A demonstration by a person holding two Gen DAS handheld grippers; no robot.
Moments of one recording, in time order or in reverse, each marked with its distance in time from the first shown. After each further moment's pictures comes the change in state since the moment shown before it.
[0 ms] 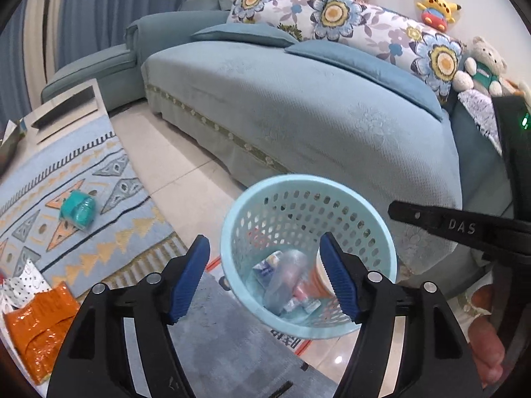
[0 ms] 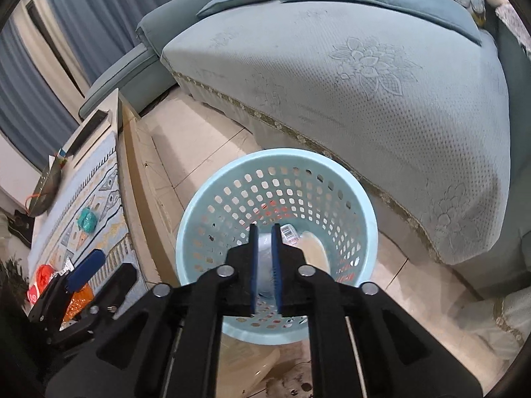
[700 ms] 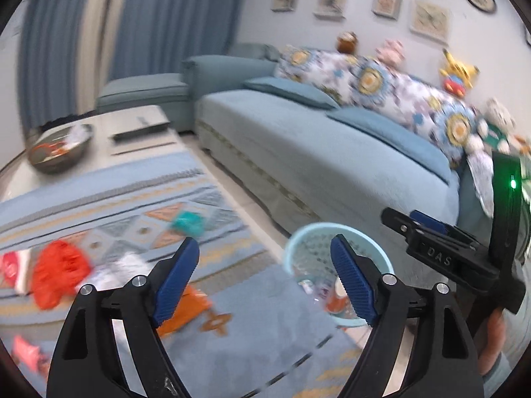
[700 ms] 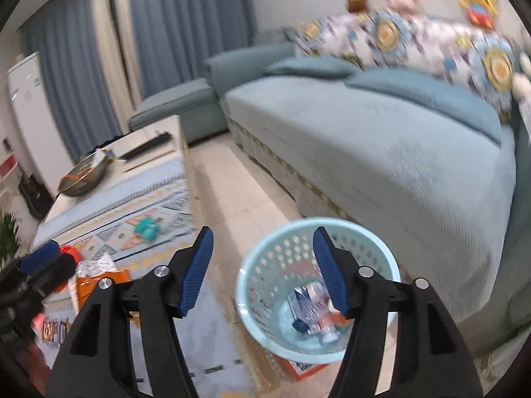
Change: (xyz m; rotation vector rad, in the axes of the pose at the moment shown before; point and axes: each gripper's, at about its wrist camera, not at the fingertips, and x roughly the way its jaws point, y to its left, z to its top) left arm -0.174 0.072 -0.016 -0.159 -0.219 0.127; right arm -0.088 0.114 -0.034 -0.305 -0.319 0.102
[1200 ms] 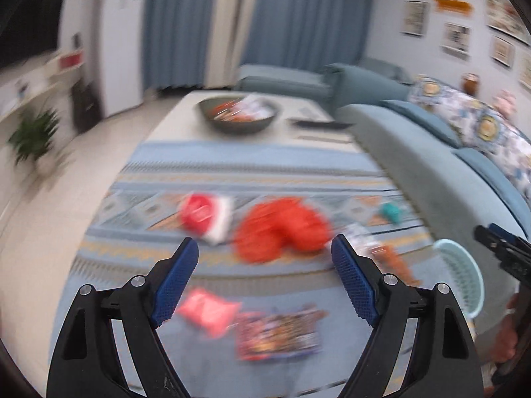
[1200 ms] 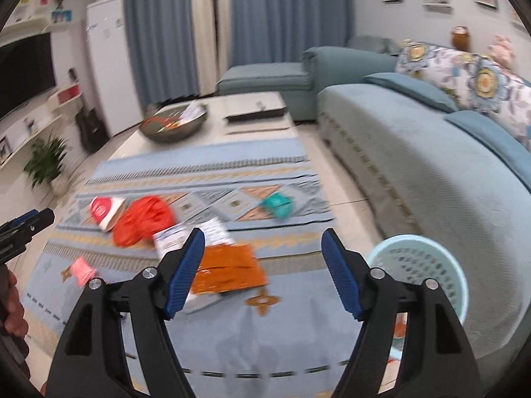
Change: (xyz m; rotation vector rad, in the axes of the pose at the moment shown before) left arm -0.141 0.227 -0.053 -0.276 0.013 0.443; right arm 0.000 0.173 -0.024 -0.270 0.101 0.228
